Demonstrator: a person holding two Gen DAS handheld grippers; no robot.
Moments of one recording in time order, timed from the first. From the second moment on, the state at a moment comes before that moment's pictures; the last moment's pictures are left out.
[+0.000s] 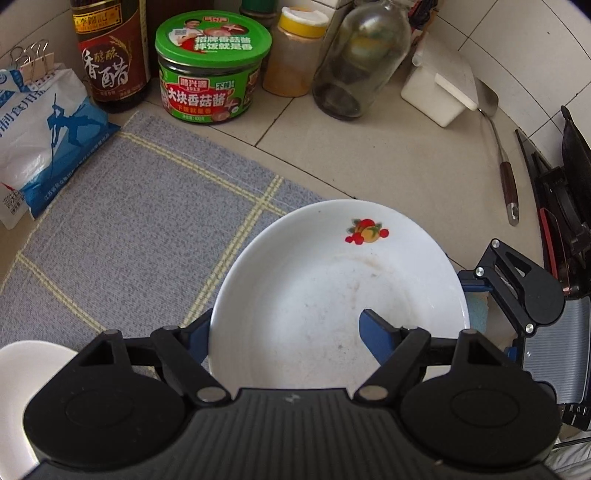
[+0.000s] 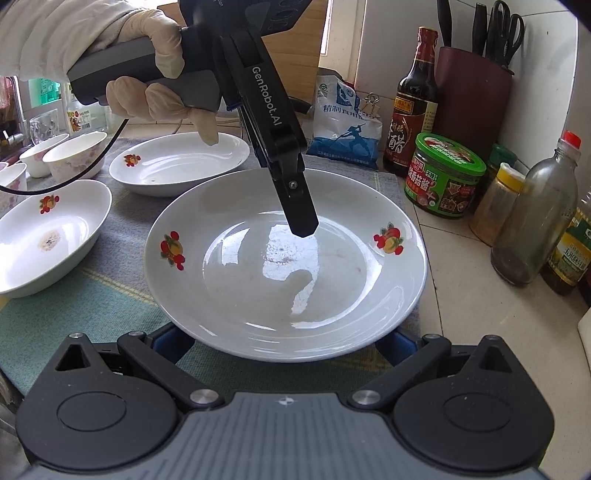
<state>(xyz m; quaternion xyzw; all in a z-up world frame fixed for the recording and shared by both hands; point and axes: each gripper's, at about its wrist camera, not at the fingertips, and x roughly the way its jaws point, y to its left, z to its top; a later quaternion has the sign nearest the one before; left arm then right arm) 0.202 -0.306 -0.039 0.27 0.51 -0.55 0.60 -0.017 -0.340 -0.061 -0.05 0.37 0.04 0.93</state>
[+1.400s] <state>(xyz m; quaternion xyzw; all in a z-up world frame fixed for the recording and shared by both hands) 0.236 -0.307 -0.028 0.22 0.47 -0.51 0.69 0.004 -0.370 -0.065 -0.03 0.38 0.00 0.92</state>
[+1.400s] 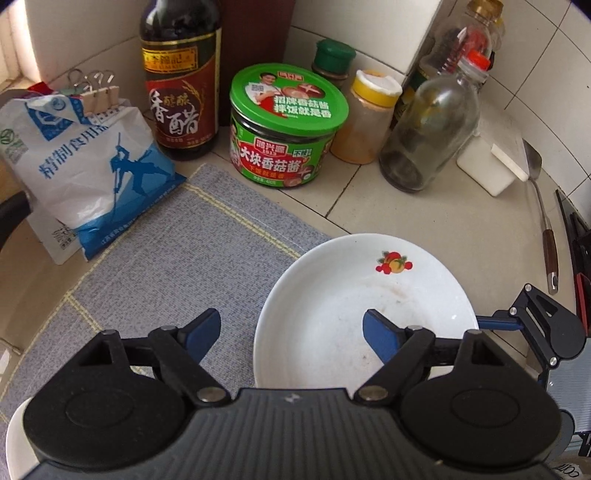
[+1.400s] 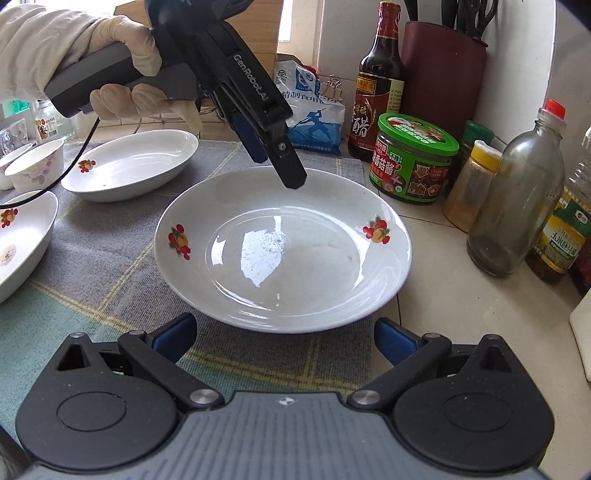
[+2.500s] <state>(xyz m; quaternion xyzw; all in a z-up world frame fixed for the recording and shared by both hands) 0.099 -0.096 0.018 0.15 0.33 -0.37 0.86 -0.017 -0.272 -0.034 -0.07 0.38 0.05 0.92</state>
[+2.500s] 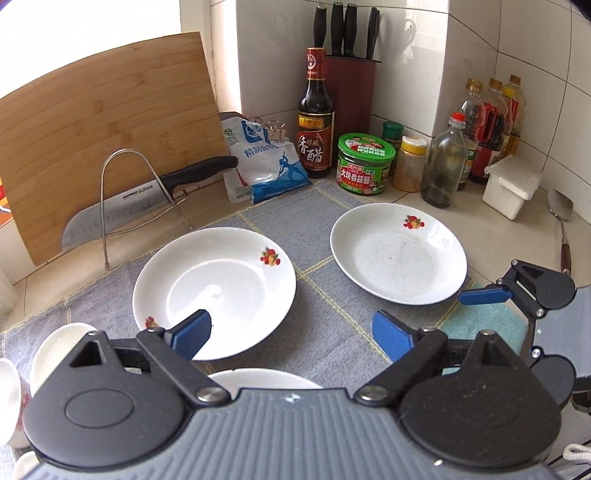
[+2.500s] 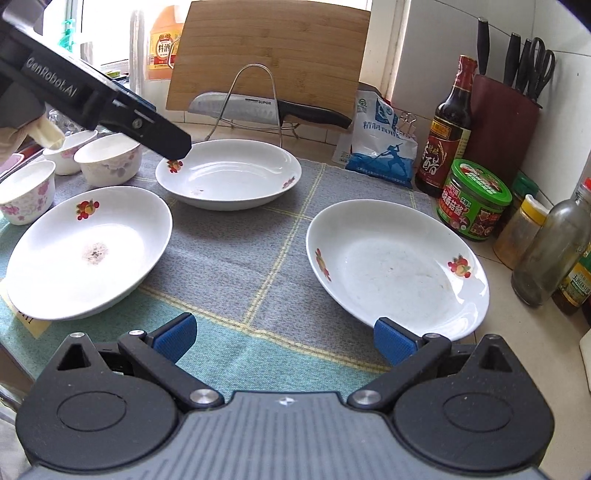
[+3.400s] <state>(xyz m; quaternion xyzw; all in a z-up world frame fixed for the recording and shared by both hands) 0.045 -0.017 -0.016 0.14 0.37 -0.25 0.88 -0.005 -0.171 -0.071 -0.11 0.40 0.24 0.88</state>
